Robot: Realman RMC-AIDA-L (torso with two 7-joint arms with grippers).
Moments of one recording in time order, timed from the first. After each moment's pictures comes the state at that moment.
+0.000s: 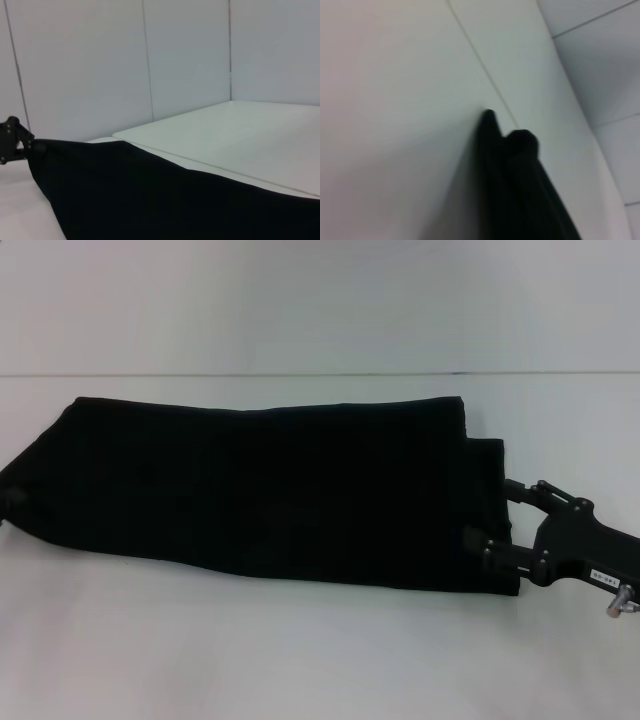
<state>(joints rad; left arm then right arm) -0.42 -1.92 0.33 0.47 2.05 1.21 -2.35 0.49 2.08 -0.49 -0.35 -1.89 -1.37 0.91</state>
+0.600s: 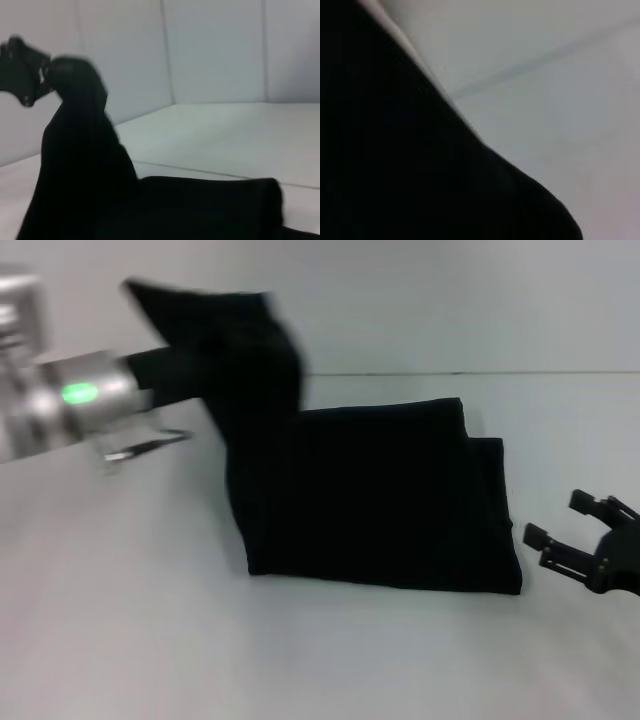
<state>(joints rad) -0.81 -2.05 0.37 0.47 2.01 1.38 -2.31 0.40 2.08 -0.34 -0.35 -1.89 -1.37 0.91</state>
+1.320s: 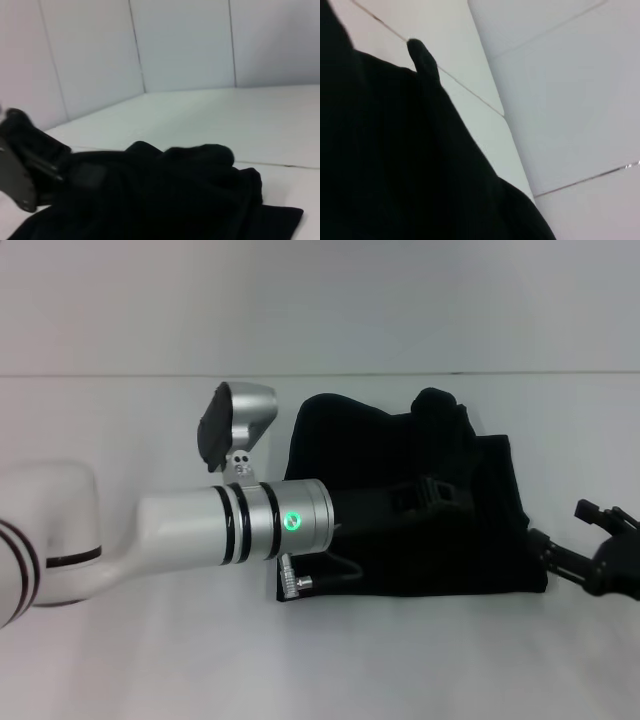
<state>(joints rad) -0.96 -2.18 0.67 0.07 1.84 1.06 -2.01 0.40 2.09 -0.31 -0.33 -1.90 -1.29 0.90</state>
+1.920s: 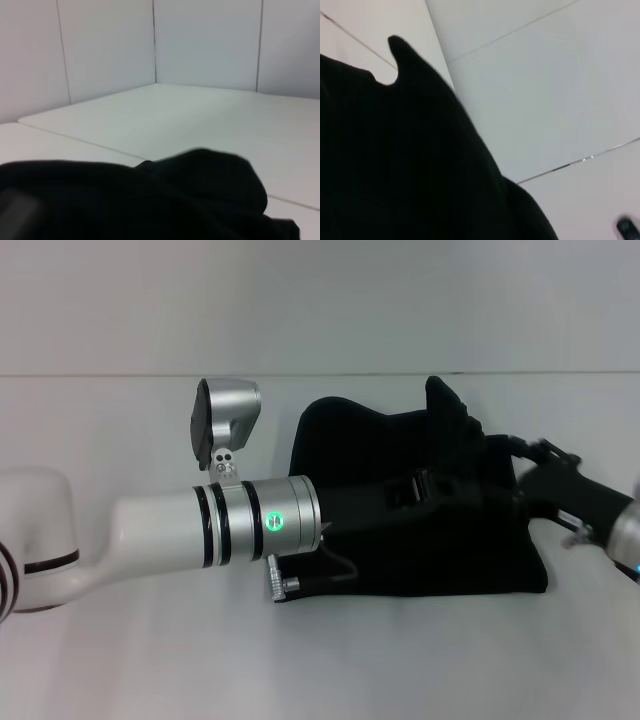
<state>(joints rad) -0.92 -2.17 0.66 0.11 1.83 1.21 -2.00 0.63 2.10 -0.33 -0.23 -1.89 -1.05 0.82</state>
